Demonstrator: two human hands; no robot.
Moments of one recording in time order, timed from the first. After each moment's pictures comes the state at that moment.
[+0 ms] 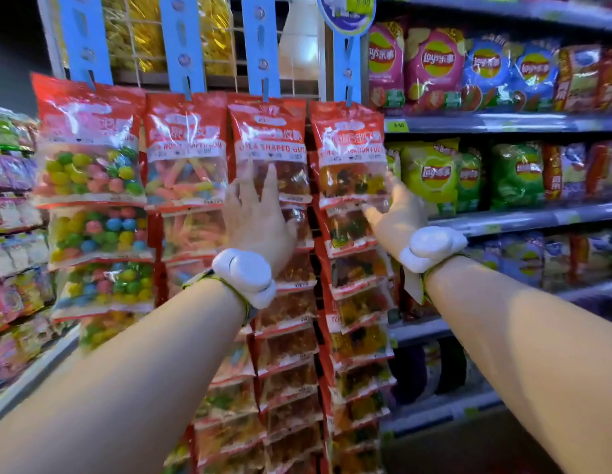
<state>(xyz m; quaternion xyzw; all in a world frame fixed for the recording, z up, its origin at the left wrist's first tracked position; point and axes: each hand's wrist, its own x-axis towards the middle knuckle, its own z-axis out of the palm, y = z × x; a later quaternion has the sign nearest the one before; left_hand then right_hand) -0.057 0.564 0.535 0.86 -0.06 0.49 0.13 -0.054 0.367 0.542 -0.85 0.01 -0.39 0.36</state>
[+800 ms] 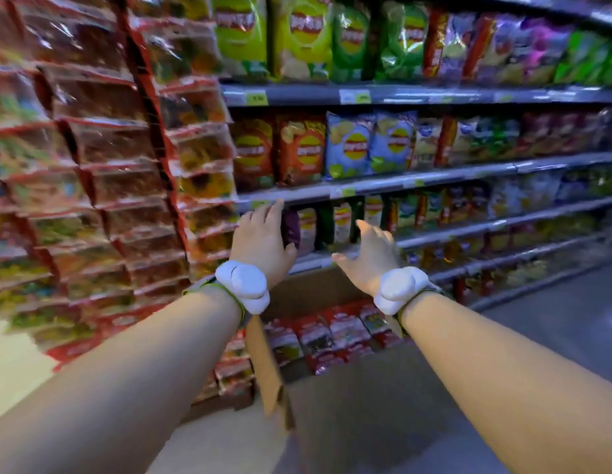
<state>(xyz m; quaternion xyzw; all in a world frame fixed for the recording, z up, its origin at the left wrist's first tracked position) -0.212 0.317 0.318 0.95 -0.16 0.21 0.18 -0.243 0.137 0.311 -0.96 0.10 -0.15 0.21</state>
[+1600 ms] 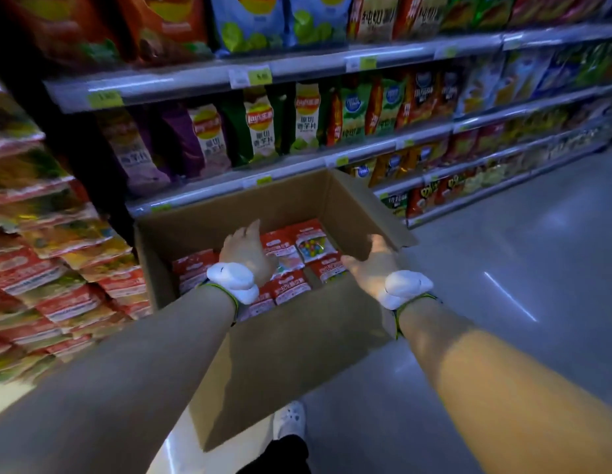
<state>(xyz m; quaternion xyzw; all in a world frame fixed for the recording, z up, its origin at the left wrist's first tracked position) -0.148 0.118 0.123 0.96 -0.08 -0.07 0.24 -0.221 -0.084 0.141 -0.88 0.32 0.02 0.34</state>
